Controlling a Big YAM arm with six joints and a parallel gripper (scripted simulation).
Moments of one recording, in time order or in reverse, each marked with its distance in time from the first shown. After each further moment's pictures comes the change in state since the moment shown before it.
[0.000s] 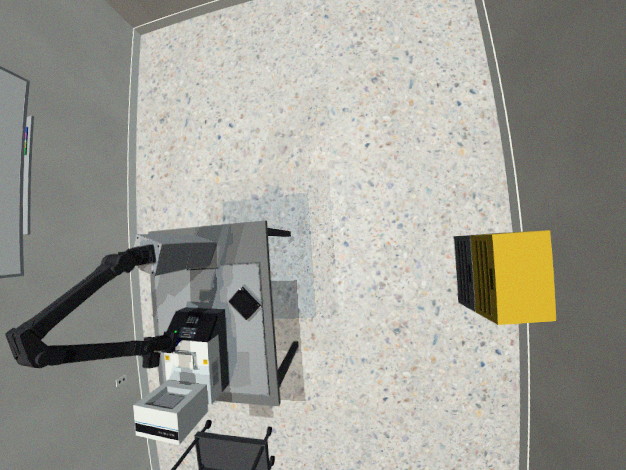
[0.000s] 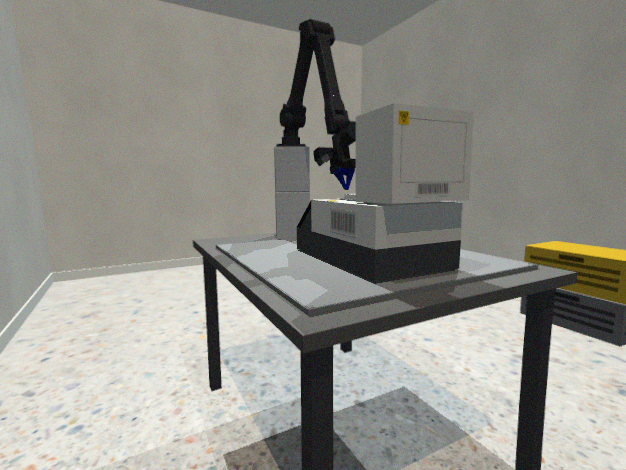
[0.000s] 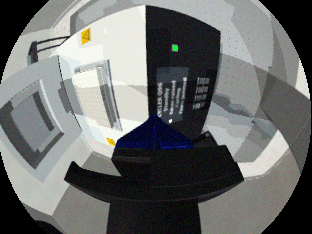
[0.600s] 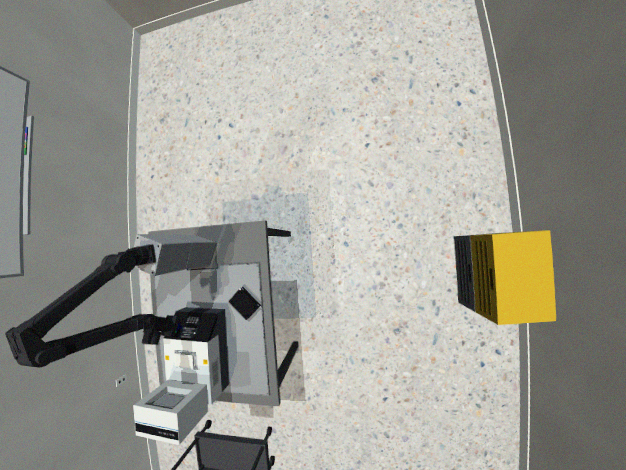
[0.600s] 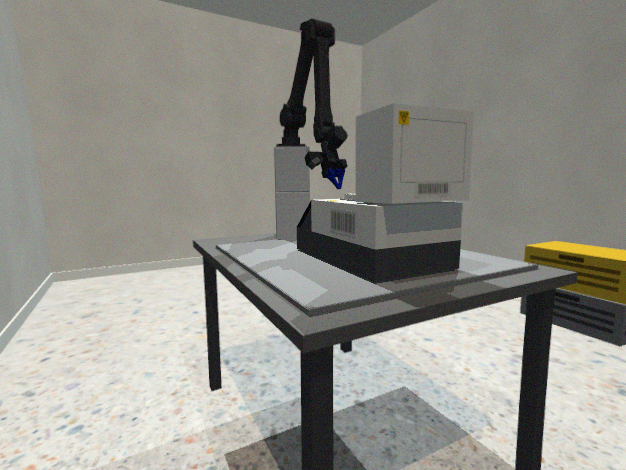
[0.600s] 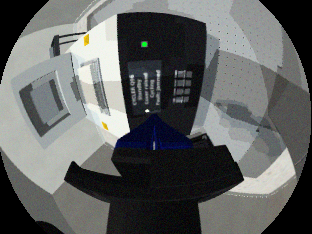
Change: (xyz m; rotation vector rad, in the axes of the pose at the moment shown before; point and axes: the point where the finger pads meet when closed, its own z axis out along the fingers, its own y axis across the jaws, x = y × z) arm 0.008 -0.066 -0.020 -0.224 0.001 0.002
